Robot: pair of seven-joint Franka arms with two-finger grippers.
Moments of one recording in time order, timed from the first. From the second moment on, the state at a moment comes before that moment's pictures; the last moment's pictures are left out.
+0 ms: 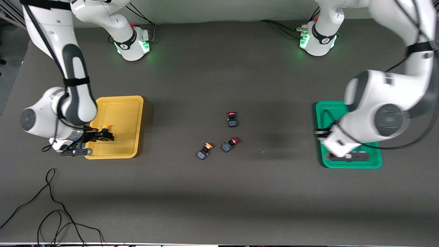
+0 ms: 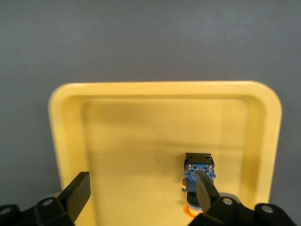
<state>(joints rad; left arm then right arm) -0.12 0.36 -0.04 -1.58 0.00 1.73 -0.17 0.54 0.42 -0.69 -2.01 0.49 2.16 -0.42</state>
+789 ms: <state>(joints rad) 0.23 0.35 -0.04 -2.14 0.02 2.43 0.13 0.54 0.35 -0.75 -1.79 0.37 1.86 -0.20</state>
